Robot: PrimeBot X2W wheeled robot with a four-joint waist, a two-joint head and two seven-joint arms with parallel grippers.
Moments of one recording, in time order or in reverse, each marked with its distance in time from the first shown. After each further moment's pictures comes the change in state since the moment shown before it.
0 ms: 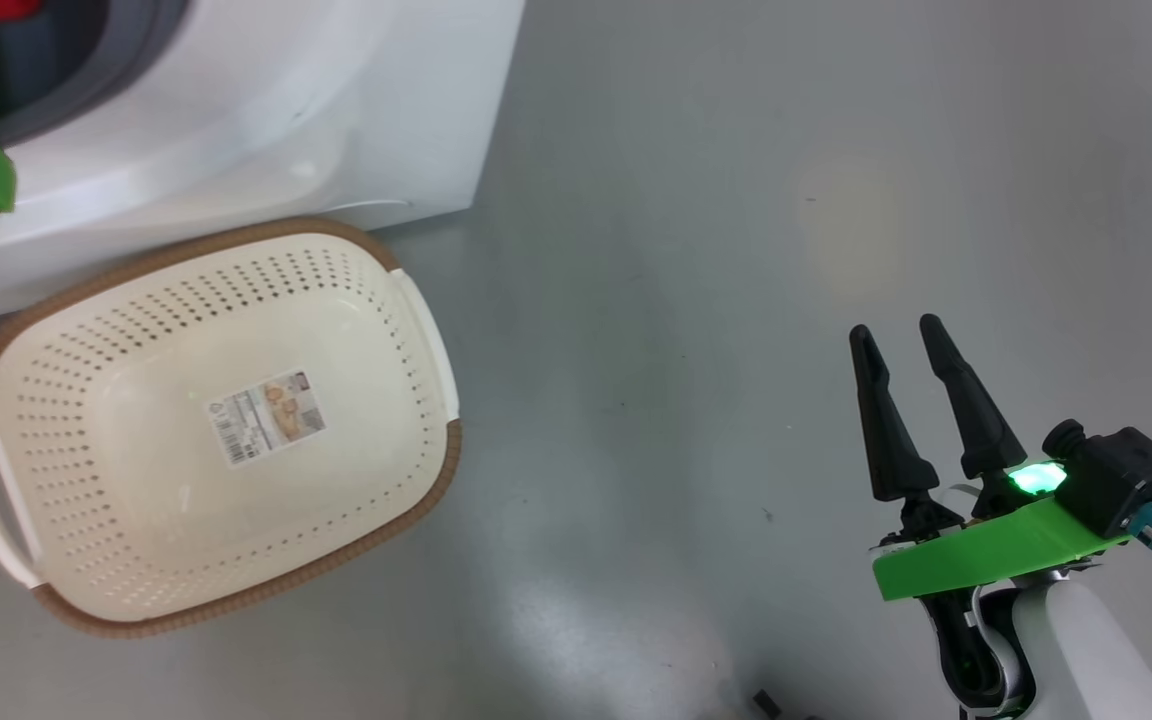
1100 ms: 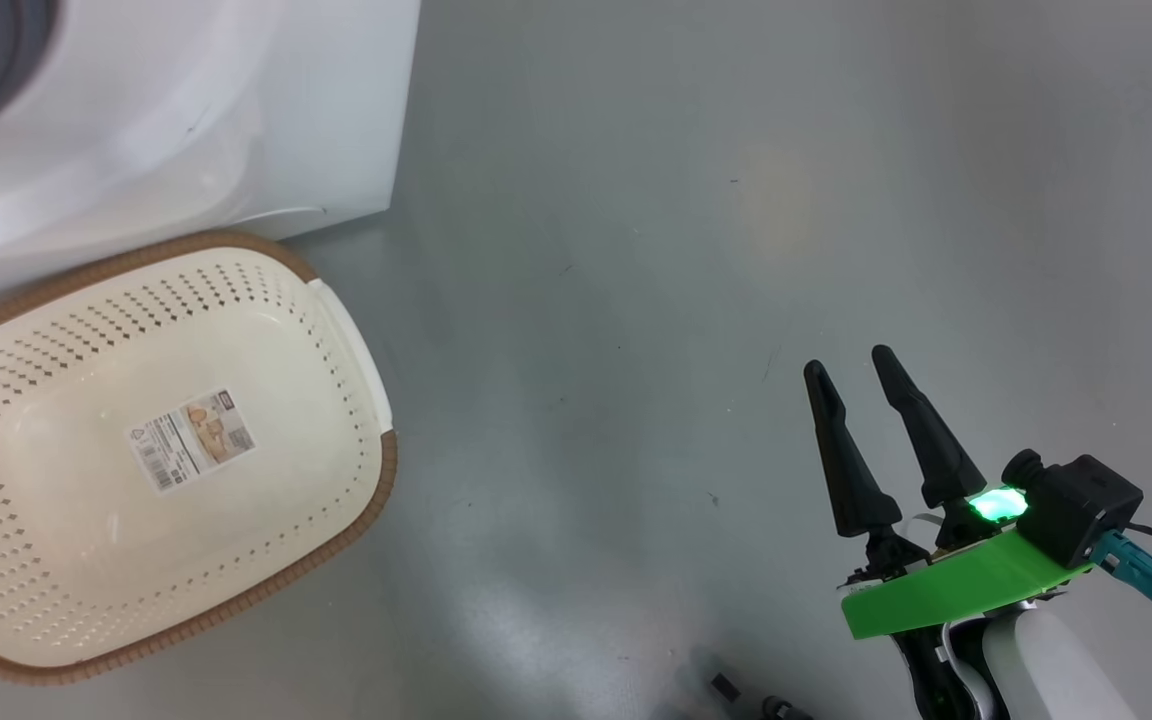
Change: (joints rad) left arm -0.126 0.096 -0.118 0.235 -0.092 0.000 0.147; right arm 0.040 0.006 0.071 -0.033 0.012 0.000 0.000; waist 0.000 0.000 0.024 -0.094
